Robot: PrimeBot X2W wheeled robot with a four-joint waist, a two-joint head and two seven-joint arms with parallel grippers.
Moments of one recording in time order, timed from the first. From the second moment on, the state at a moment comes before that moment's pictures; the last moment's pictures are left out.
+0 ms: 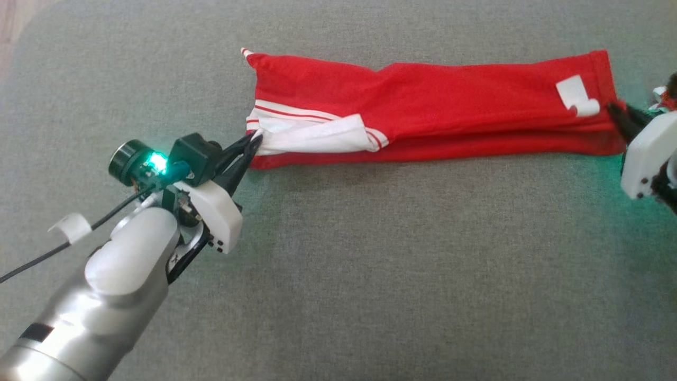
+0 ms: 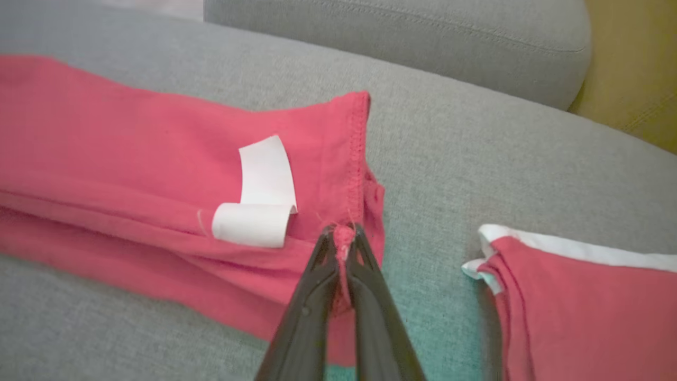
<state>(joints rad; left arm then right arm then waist) -0.75 0.38 -0.86 0.58 -0.51 -0.13 -0.02 -0.77 -0.65 0.69 0.74 0.73 0.13 0.18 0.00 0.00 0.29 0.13</state>
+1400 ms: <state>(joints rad) -0.33 0.15 -0.32 0.29 -0.51 0.12 -0.26 -0.44 -0.13 0.09 0.51 0.50 0.13 -0.25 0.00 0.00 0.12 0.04</state>
